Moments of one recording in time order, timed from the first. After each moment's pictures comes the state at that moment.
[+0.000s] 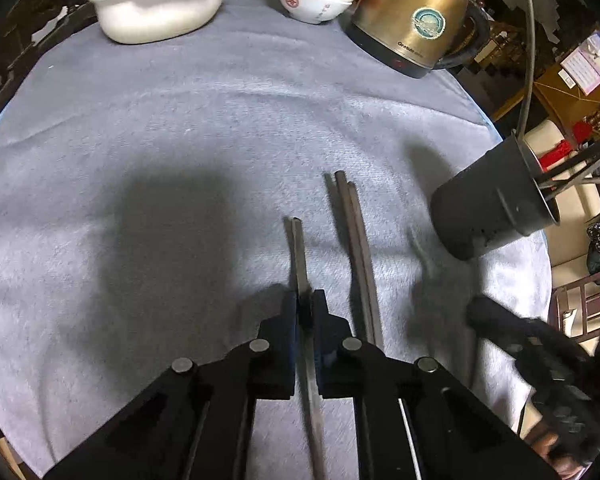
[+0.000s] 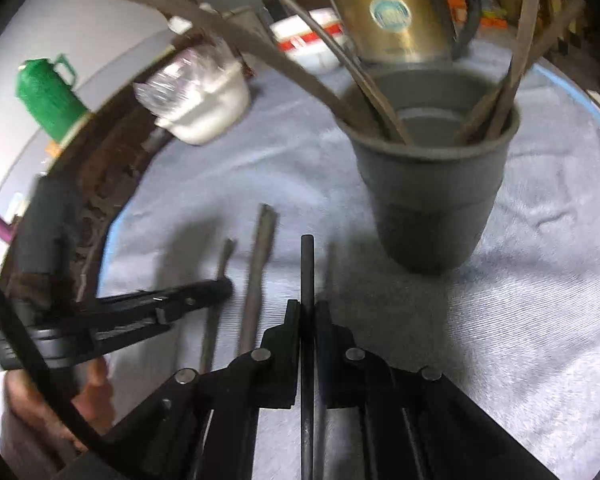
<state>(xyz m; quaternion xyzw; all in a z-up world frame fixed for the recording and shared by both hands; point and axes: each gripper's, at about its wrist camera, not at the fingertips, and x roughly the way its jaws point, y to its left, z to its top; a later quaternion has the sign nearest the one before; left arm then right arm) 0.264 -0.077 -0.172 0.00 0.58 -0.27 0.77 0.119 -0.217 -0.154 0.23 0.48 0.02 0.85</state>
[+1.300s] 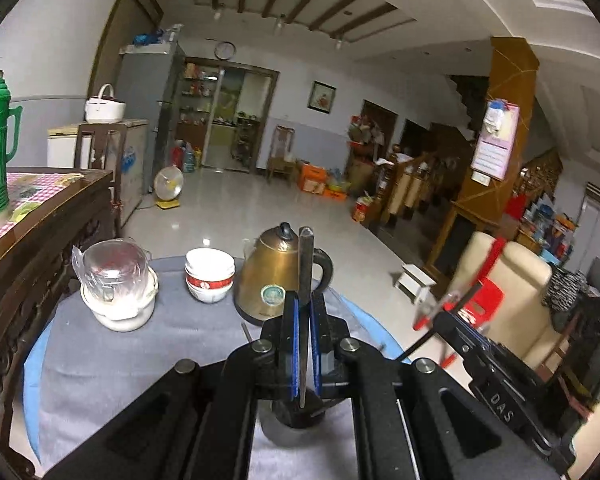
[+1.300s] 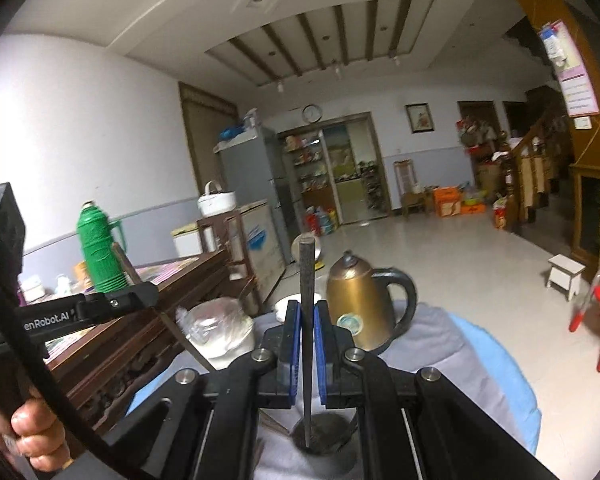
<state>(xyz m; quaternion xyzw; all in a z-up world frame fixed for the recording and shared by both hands) 0.184 -0.137 0.116 -0.05 0.24 -0.33 0.91 0.039 -0.298 0.094 0.14 0.15 -0.07 0.98</state>
